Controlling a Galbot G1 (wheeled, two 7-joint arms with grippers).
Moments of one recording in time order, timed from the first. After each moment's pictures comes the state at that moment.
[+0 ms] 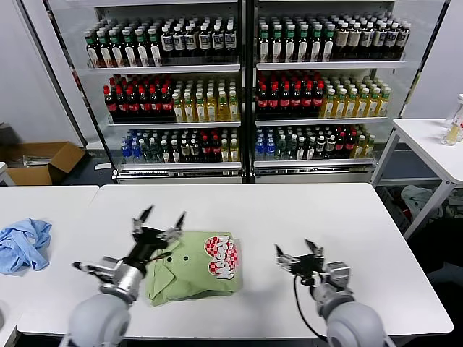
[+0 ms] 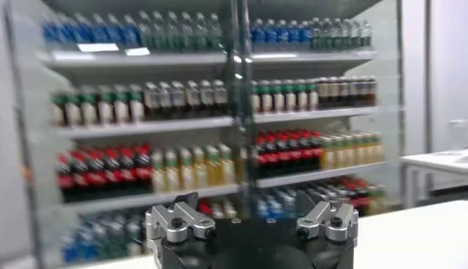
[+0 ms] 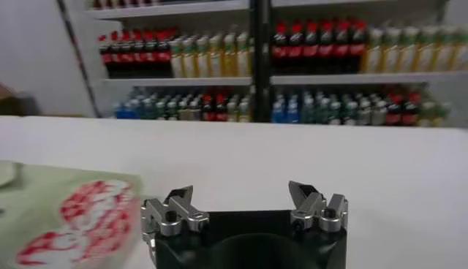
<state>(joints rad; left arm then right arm) 1.30 -1.17 -0.51 -2.10 -0.30 0.27 0.01 -1.22 1.10 0.20 2.11 0.60 -0.58 0.31</state>
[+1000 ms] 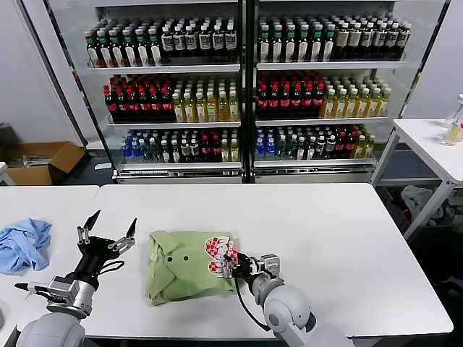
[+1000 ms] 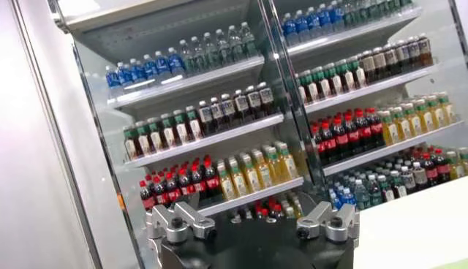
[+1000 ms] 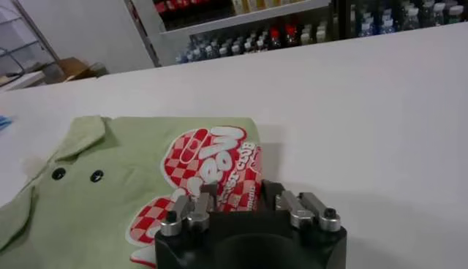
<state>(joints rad) 1.45 -1.13 -0.72 -2.10 -0.20 0.15 0.05 -0.96 1.22 -0.11 1.81 0.79 -0.58 0.38</state>
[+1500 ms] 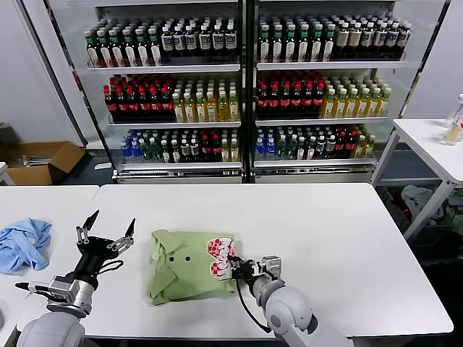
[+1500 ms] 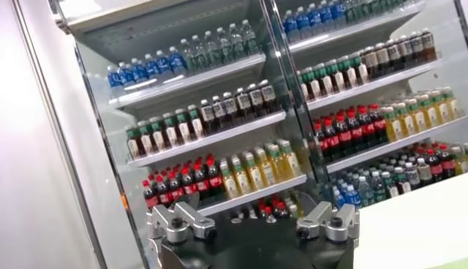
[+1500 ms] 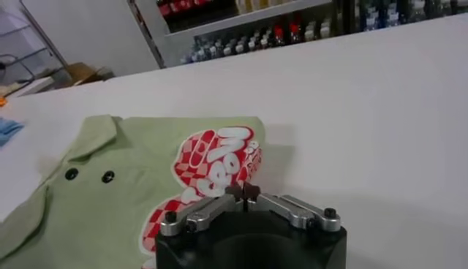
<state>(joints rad) 1.44 -1.13 -0.72 -2.08 -0.19 0.14 0.05 -0.98 1.22 -0.08 1.84 0.79 -0.56 0.35</state>
